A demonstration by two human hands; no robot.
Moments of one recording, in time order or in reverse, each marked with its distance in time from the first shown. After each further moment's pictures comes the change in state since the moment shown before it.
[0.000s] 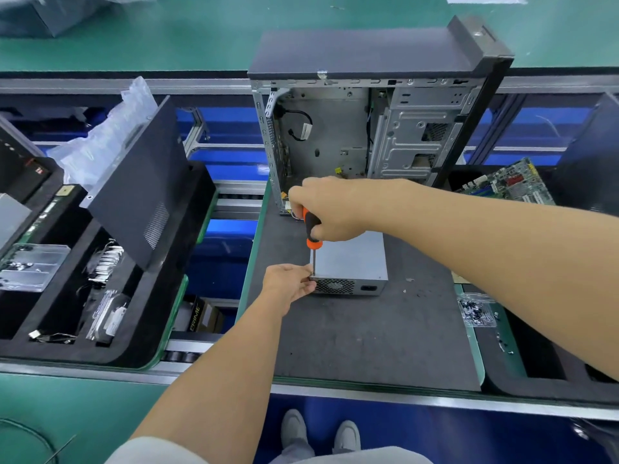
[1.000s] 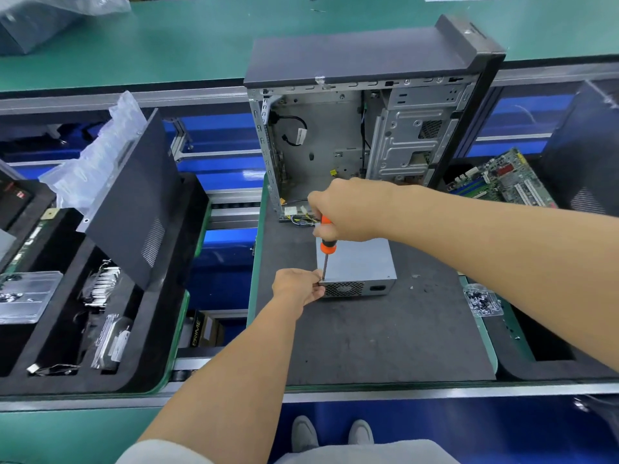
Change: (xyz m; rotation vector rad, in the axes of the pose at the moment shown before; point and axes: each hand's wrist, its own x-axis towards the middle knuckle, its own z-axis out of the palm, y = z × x) left_hand 0.003 0.012 0.004 0.136 0.028 -0.079; right_hand -0.001 -0.006 0.000 -0.178 0.072 0.144
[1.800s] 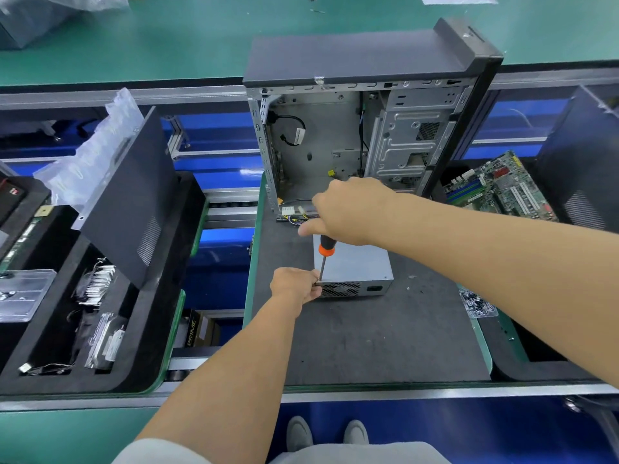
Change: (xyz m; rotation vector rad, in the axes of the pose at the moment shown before) left_hand 0.003 0.000 0.003 0.038 0.022 0.016; right_hand -0.006 -0.012 -0.003 -0.026 -0.008 0.127
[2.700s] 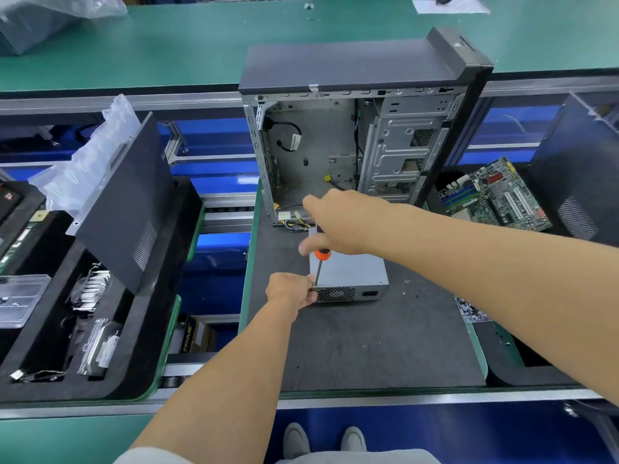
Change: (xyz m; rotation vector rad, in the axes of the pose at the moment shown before) left_hand 0.004 -0.001 0.001 0.020 0.017 -0.002; right_hand -0.004 0.004 0.002 0.147 -0.075 -0.046
